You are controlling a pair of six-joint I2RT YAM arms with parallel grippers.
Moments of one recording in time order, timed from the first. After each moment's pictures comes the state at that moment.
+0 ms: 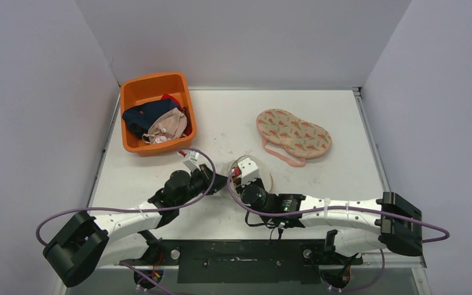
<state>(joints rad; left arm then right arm) -0.74 1.12 0.28 0.60 0.08 -0.98 1.25 1.30 0.71 -0.04 0.66 0.31</state>
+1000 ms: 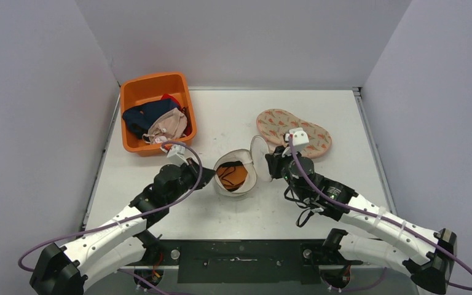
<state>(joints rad) -0.69 0.84 0.41 0.13 -0.08 -0.90 0.95 0.92 0.79 -0.18 0.49 0.36</state>
